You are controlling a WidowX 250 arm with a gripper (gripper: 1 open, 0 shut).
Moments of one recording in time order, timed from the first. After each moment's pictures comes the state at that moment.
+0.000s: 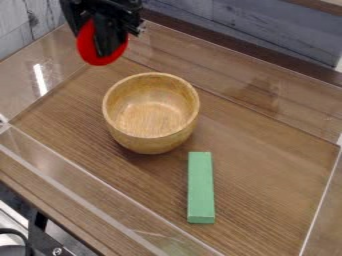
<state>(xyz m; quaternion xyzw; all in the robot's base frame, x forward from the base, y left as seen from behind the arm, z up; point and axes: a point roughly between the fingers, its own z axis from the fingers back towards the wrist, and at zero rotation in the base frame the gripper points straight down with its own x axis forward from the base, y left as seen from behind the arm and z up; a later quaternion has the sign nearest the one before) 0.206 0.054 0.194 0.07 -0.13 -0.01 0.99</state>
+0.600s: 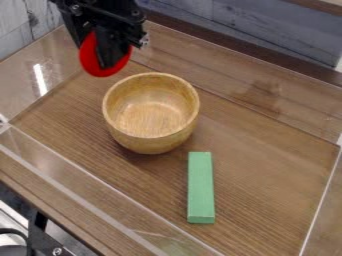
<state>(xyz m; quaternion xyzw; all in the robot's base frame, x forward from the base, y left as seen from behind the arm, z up) 0.203 0.042 0.185 0.06 -0.12 -0.03 0.99</state>
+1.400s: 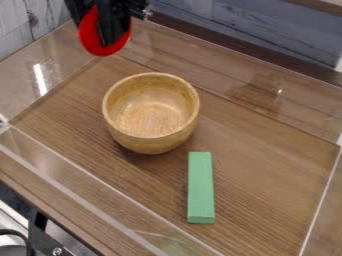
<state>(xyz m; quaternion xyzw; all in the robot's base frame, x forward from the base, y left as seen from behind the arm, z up) 0.214 0.038 0.202 0.05 -0.11 -0.02 0.99</state>
